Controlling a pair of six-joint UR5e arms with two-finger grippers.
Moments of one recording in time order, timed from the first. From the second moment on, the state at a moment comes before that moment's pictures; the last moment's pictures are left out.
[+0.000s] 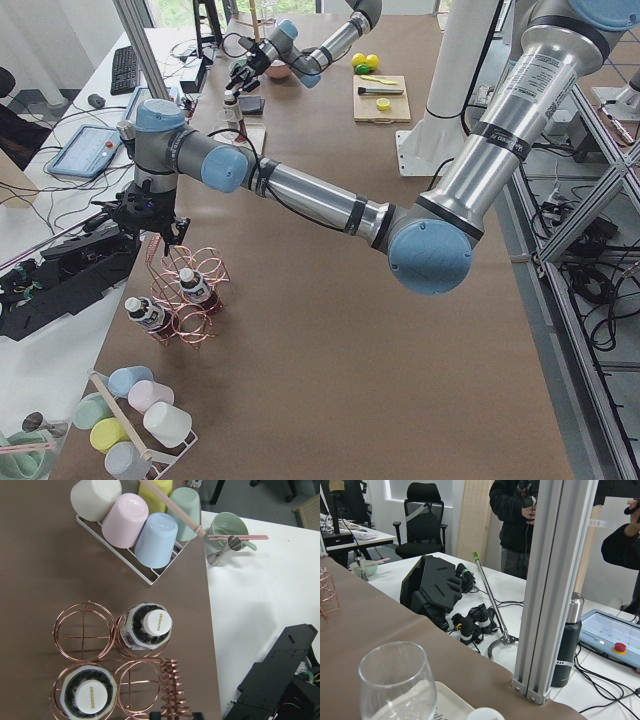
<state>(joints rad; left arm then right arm) -1.54 -2.06 -1.43 -1.62 -2.10 -1.77 0.82 -0.78 1.04 -0.17 1.63 0.52</state>
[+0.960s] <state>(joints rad) -1.62 -1.66 -1.72 -1.59 -2.38 -0.75 1.09 -0.86 1.34 -0.65 2.15 0.51</state>
